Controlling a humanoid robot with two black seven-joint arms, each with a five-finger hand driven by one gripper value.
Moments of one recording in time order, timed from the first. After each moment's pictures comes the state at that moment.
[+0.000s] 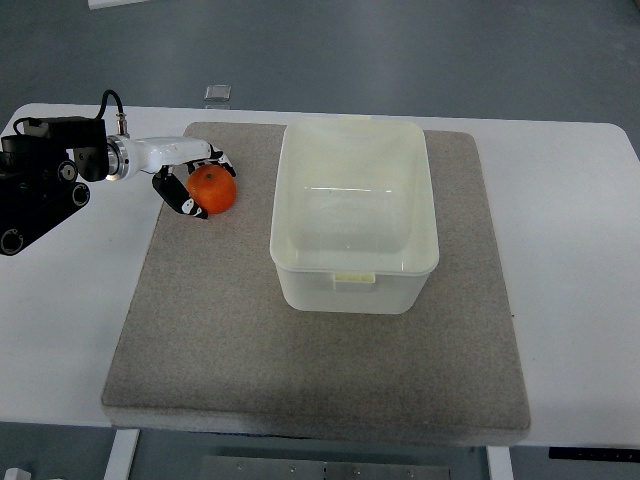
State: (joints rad) left arm -1.01 0.53 -0.38 -0.87 1.59 -0.28 -0.20; right arm 0.00 0.00 -0.11 0.16 -0.02 -0.09 0.12
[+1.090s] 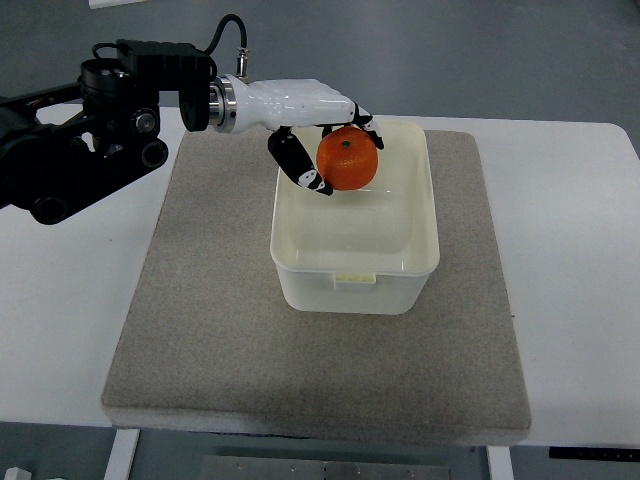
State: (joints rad) left arm -1.21 0.41 -0.41 -1.19 1.61 -0.34 -0.20; right arm 0.00 0.00 -0.11 0.16 -0.02 -0.09 0.12
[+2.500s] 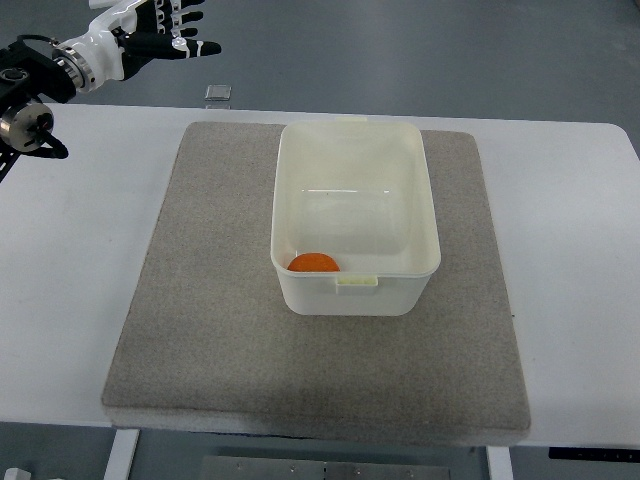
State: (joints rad) left arm -1.11 0.49 -0.46 -0.62 0.38 -0.34 -0.20; right arm 0.00 0.00 -0.11 0.16 -0.02 -0.09 0.12
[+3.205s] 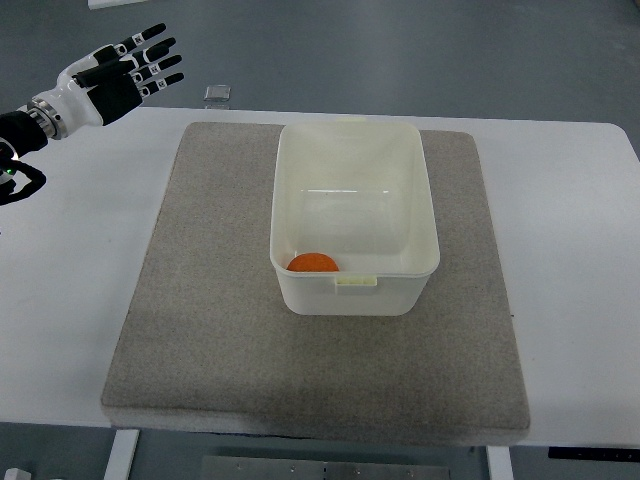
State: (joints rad) left arm -1.02 0.48 -0.46 -0.46 -0.25 -0.61 0.04; right arm 0.00 0.00 -0.11 0.16 -0.02 -0.09 0.12
